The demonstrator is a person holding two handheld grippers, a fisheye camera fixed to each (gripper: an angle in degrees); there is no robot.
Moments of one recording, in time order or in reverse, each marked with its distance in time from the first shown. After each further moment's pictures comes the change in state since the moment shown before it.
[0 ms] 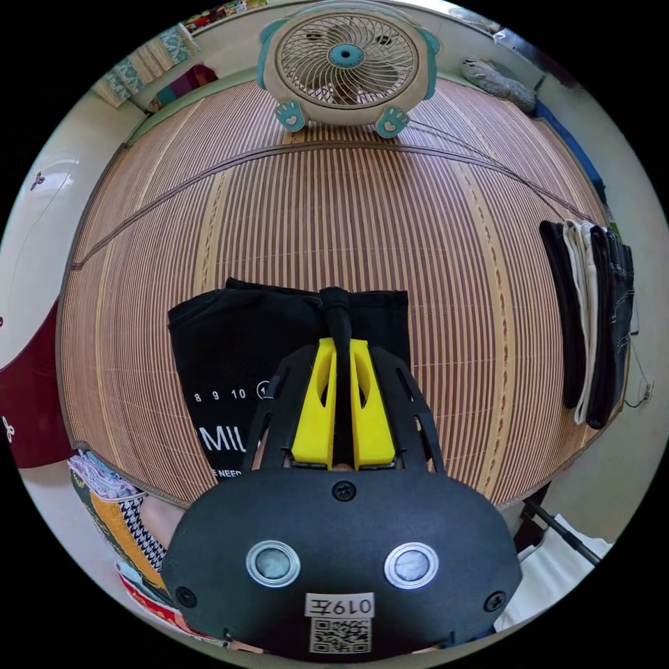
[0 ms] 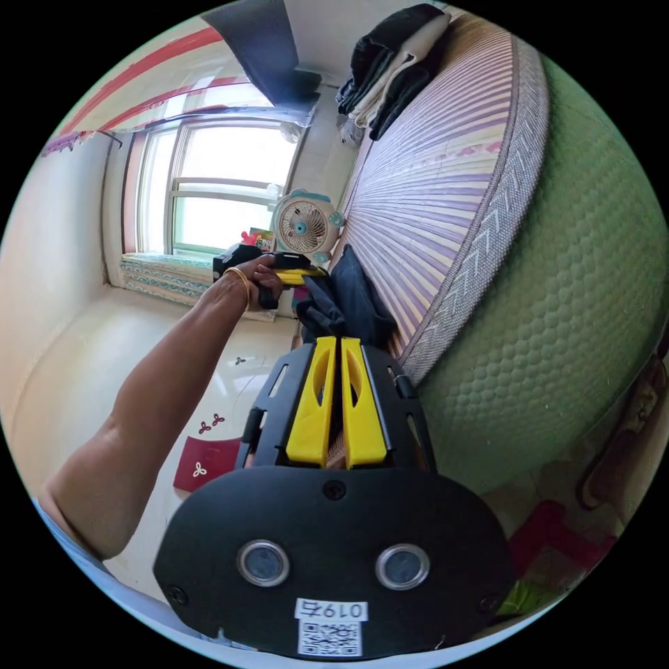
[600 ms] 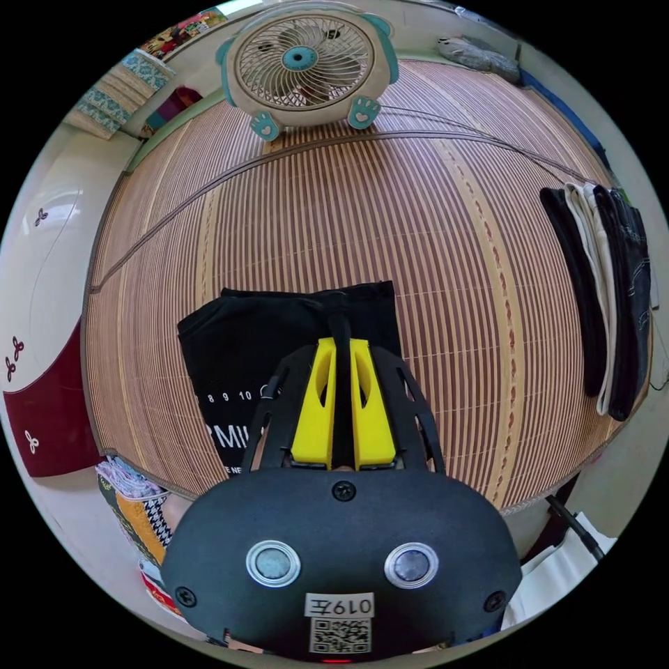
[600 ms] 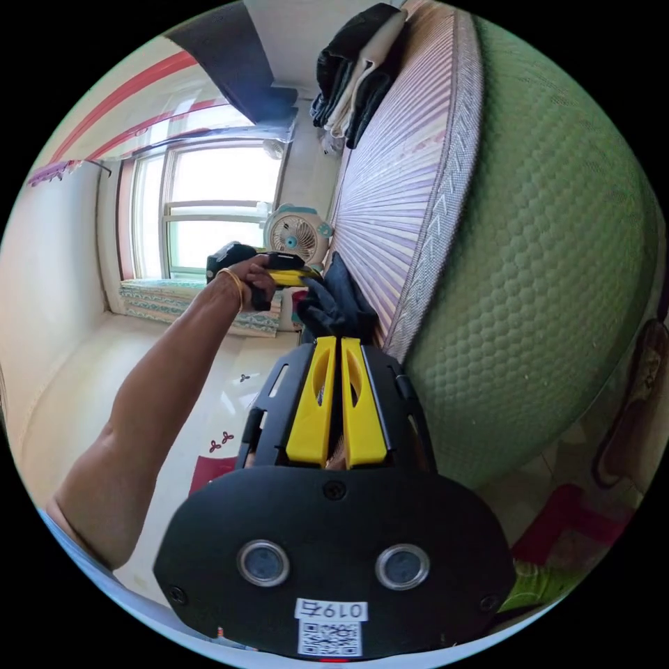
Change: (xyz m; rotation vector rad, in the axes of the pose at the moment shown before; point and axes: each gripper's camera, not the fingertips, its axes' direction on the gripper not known) left arm 0.080 0.028 0.006 -0.017 -0.109 0.062; right arm 0.056 -0.040 -0.053 0.043 -0.008 0.104
